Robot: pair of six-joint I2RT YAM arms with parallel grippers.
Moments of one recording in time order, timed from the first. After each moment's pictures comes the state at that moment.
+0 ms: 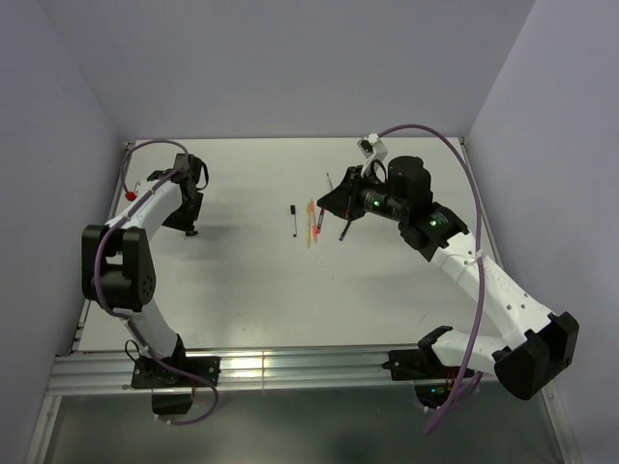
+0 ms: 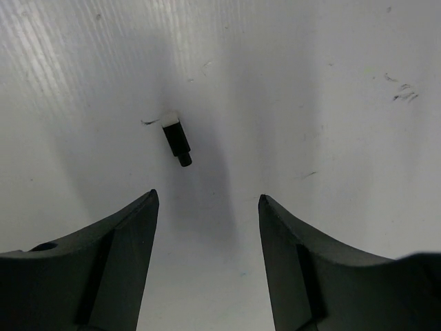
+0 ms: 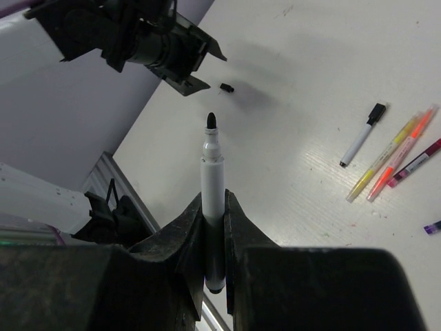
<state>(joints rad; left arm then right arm) -0.12 1.73 1.30 -0.80 -0.46 -1.49 0.51 1.16 1.12 -0.25 -0.41 0.49</state>
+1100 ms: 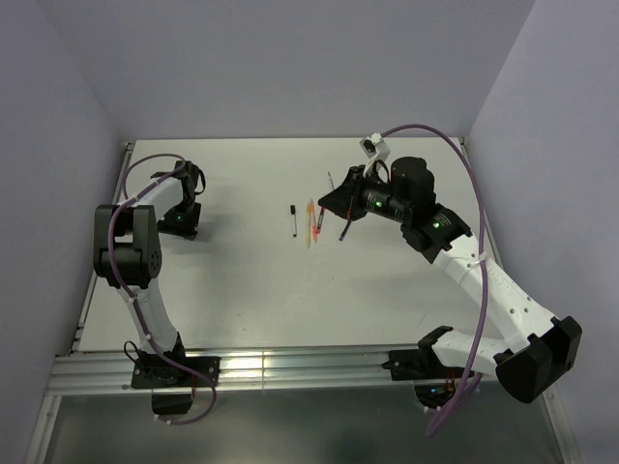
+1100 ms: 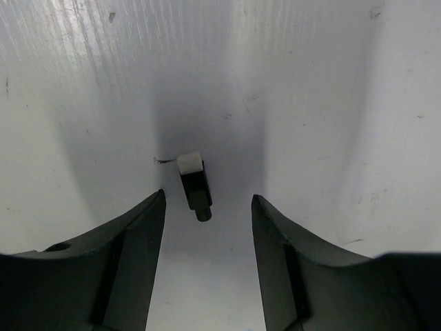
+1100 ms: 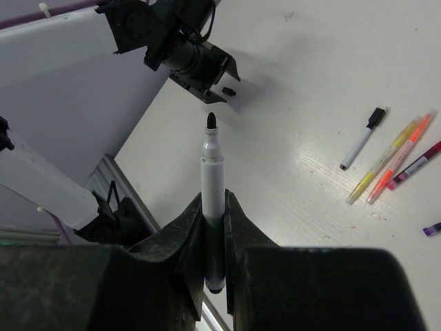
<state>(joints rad) -0.05 1.95 1.36 -0.82 -0.38 -1.57 0.51 1.13 1.12 -0.25 -0.41 0.49</state>
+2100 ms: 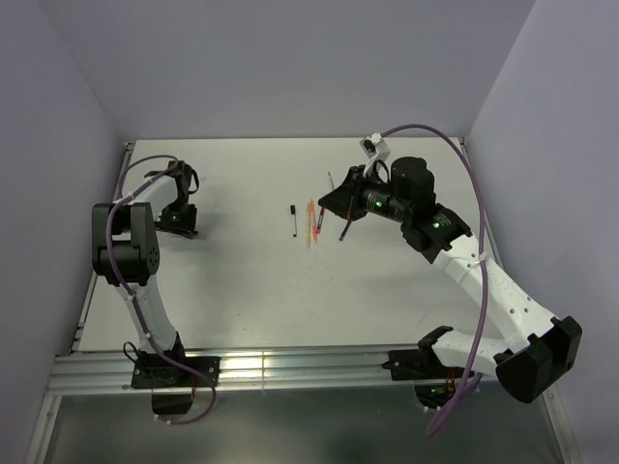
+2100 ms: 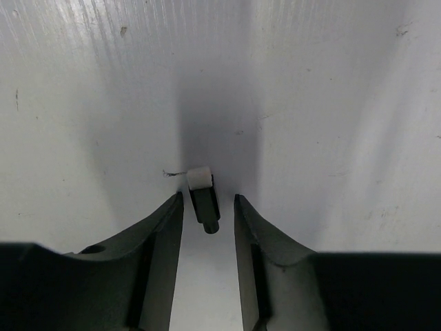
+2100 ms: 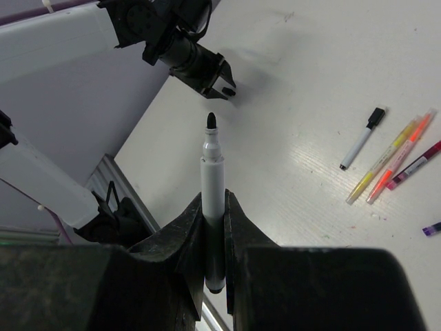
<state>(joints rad) -0.01 1.98 1.39 -0.85 -0.32 -1.55 0.51 1.13 1.12 -0.25 -0.40 0.49</state>
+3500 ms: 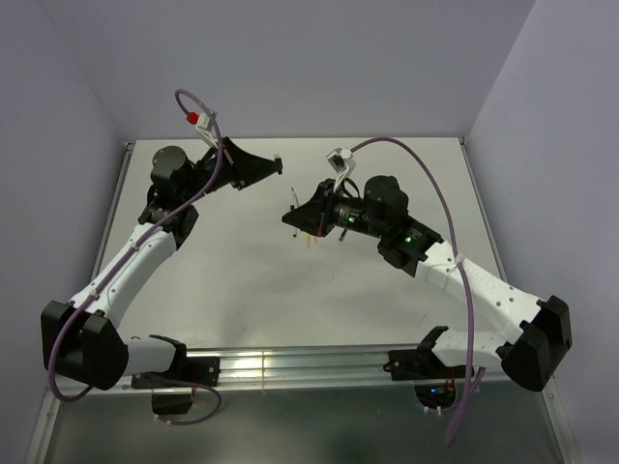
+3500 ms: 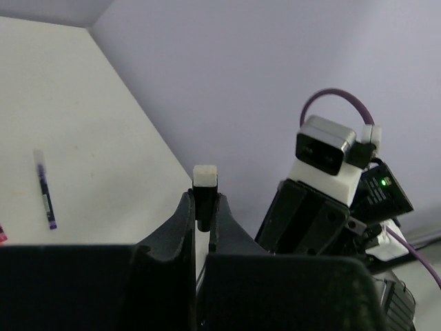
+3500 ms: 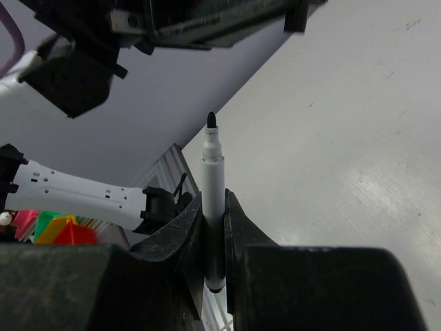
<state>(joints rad) -0.33 1.30 1.10 0.30 0.68 -0.97 0.72 1.17 1.01 0.08 -0.42 0.62</state>
